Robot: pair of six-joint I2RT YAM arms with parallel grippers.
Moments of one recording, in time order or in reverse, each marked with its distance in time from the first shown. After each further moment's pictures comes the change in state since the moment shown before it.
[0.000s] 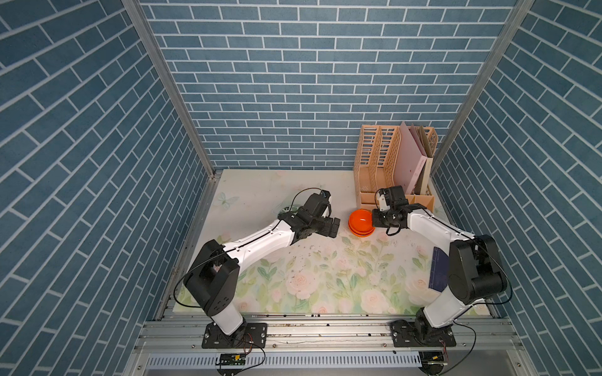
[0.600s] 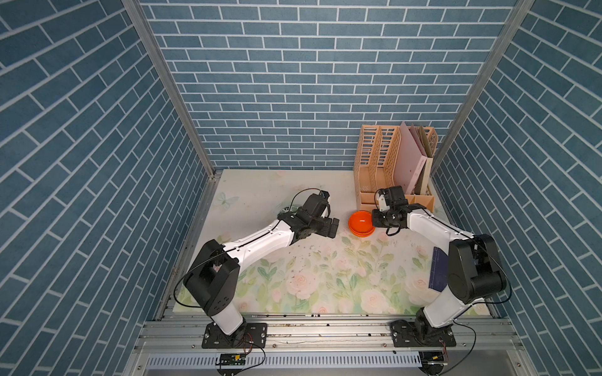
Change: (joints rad) left arm 0.007 0.000 -0.013 0.004 0.000 0.000; right arm 0.000 0.004 0.000 0.003 0.000 -0.008
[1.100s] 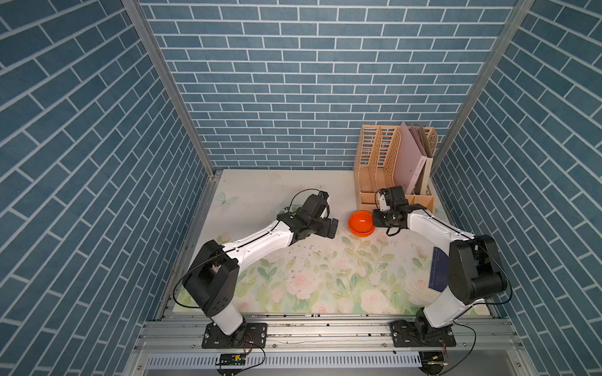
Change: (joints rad) left arm 0.002 -0.007 -0.013 0.006 0.000 0.000; right arm 0.000 -0.012 -0.011 0.012 0.027 0.002
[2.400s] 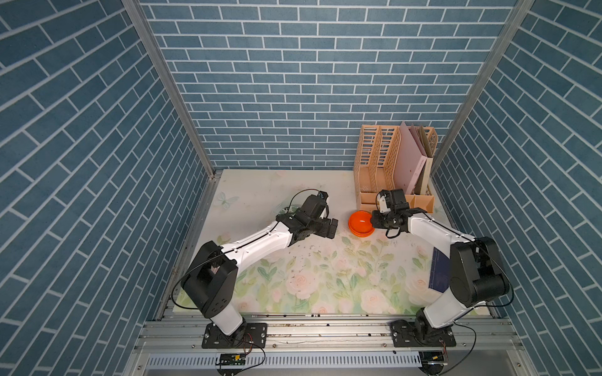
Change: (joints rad) left arm 0.001 -0.012 -0.013 0.012 -0.002 -0.001; right arm -0.001 -0.019 -0.055 0.076 -0.039 0.036
